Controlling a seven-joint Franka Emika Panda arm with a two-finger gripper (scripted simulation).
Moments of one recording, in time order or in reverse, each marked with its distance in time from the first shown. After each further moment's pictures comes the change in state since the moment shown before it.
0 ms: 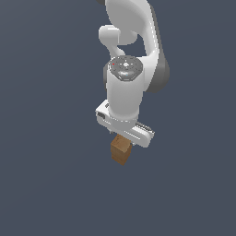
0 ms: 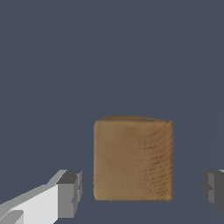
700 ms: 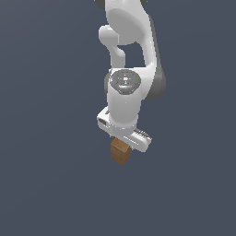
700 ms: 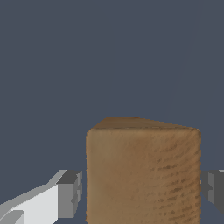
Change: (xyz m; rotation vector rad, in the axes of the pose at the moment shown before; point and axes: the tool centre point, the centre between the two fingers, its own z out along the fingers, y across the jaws) arm 0.003 -0.001 0.031 -0.001 0.003 0.016
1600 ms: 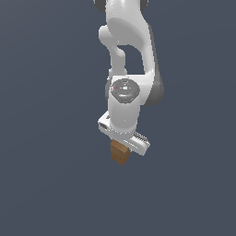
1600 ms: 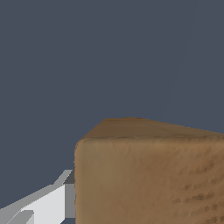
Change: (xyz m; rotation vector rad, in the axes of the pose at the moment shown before) arm 0.000 -0.001 0.024 -0.001 -0.001 0.002
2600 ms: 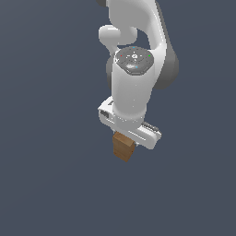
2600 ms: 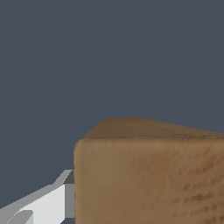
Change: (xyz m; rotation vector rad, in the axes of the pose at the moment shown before) arm 0.002 -0.016 -0.077 -0.007 -0.008 0.001
